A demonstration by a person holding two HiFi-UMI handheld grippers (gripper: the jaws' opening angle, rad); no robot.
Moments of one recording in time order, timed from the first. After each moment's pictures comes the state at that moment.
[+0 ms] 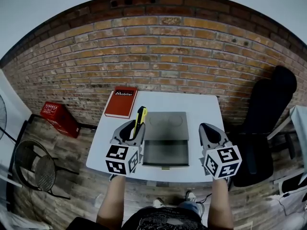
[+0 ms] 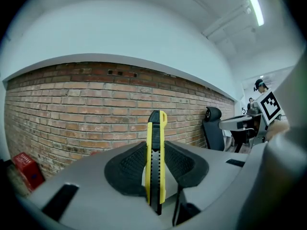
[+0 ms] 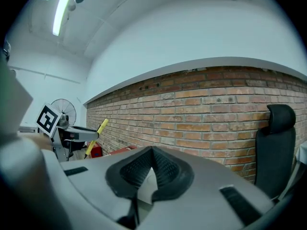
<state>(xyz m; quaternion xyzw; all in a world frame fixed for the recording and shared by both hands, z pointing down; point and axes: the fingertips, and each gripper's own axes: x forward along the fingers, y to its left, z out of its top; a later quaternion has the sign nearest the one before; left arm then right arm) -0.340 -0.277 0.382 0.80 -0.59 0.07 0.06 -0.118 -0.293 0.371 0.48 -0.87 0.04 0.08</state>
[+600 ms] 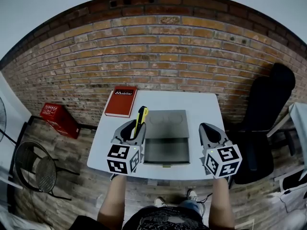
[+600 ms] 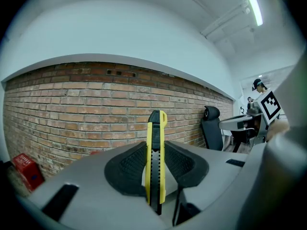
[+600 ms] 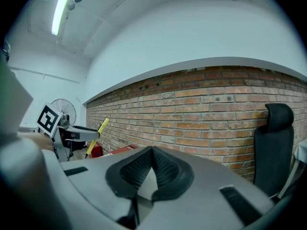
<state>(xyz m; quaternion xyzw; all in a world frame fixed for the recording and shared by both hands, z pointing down) -0.339 -0.270 0.384 0.80 -0.59 0.08 0.06 -0.119 -0.282 0.374 0.48 -0.87 0.04 0.09</state>
